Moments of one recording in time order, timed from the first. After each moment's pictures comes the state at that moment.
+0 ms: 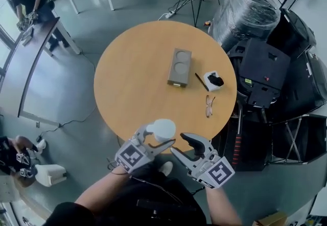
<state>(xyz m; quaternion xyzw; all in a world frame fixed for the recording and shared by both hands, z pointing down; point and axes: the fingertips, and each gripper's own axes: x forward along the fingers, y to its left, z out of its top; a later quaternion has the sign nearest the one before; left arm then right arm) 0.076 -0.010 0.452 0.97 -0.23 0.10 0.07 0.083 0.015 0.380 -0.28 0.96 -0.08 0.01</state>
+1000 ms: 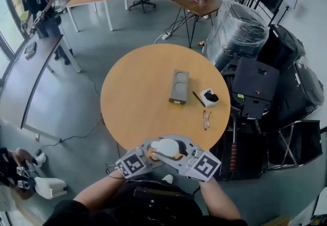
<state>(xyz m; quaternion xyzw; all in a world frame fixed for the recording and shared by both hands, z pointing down) 0.044 0.055 0.396 0.99 -0.11 0.12 0.02 -0.028 0.046 0.291 -0.16 0.99 -0.03 0.00</state>
